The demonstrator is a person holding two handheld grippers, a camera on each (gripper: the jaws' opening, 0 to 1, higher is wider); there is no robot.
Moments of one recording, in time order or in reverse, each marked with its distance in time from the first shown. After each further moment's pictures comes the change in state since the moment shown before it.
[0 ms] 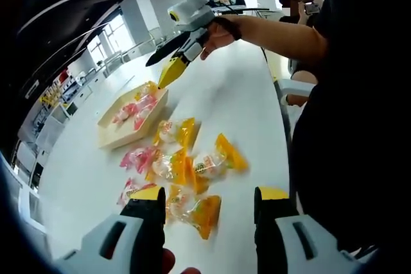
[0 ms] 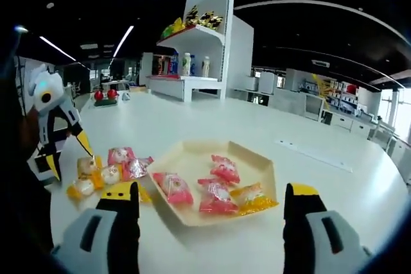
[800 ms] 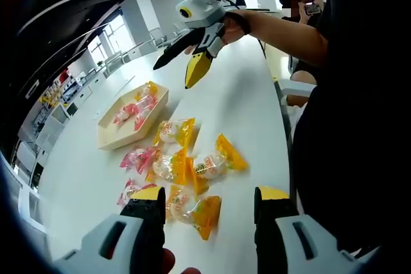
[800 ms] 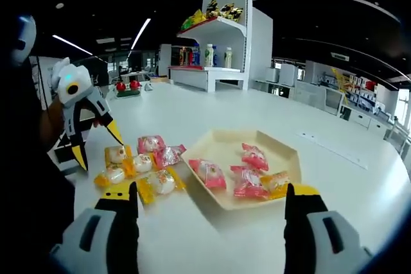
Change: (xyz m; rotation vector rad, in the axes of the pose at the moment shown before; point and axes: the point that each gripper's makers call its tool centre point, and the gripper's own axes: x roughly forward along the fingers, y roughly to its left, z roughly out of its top) left arm 0.001 0.002 -0.002 0.001 -0.003 0.003; right arm -0.018 0.040 -0.010 -0.026 0.069 0.142
